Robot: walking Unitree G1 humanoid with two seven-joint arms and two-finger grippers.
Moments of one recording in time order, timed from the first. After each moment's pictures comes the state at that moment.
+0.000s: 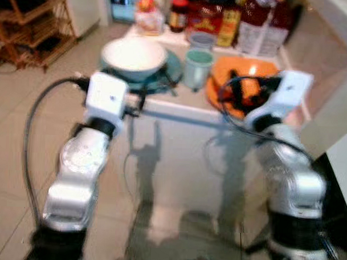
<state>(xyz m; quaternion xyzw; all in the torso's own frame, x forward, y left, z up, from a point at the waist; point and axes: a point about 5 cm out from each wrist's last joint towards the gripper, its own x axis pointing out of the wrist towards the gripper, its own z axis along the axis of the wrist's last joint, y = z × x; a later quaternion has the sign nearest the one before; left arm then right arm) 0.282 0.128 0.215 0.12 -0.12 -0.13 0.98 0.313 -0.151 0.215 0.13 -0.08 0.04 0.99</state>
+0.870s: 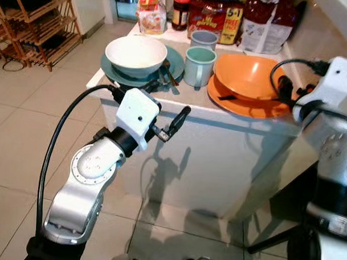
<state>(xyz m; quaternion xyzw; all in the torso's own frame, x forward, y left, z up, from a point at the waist) 0.262 0.107 0.216 0.15 -0.13 -0.29 0.94 0.337 -0.222 0.232 0.13 0.08 -0.09 0.98</state>
